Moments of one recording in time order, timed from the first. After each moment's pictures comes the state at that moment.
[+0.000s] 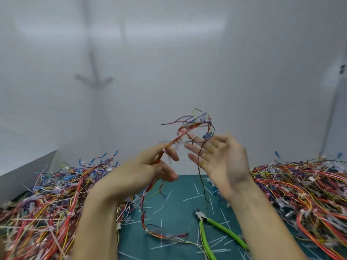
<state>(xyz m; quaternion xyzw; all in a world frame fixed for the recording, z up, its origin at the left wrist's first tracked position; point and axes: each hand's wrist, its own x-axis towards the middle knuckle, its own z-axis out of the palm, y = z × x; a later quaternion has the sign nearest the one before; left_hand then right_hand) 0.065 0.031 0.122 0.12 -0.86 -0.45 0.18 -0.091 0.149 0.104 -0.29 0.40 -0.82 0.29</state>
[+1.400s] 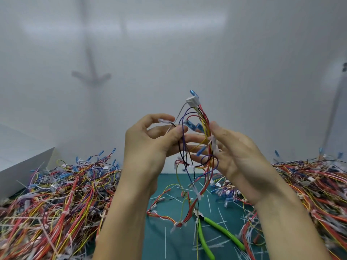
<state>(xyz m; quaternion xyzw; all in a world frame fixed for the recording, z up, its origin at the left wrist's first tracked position) 0.032 0.077 0.140 0.04 -0.59 -0.65 0.49 -0.089 0.187 0.122 -0.45 0.47 -0.72 0.25</state>
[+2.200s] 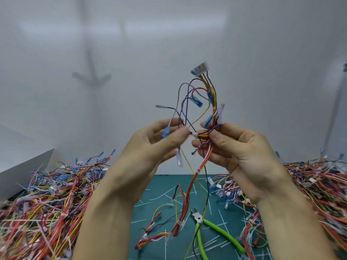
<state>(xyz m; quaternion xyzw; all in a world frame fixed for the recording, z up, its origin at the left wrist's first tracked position) 0.043 0.059 0.137 0.03 -0.68 -0.64 0.34 -0.080 0.191 0.132 -0.39 0.42 -0.79 0.23</state>
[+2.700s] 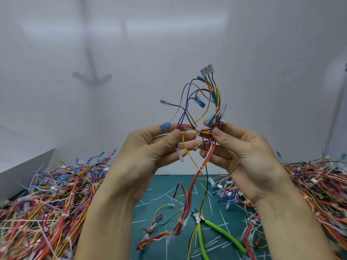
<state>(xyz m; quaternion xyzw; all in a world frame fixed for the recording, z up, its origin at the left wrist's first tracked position) 0.042 0.059 0.137 -0.02 -0.61 -0.71 0.35 -0.079 0.189 0.133 -0.36 0.41 -0.80 0.24</state>
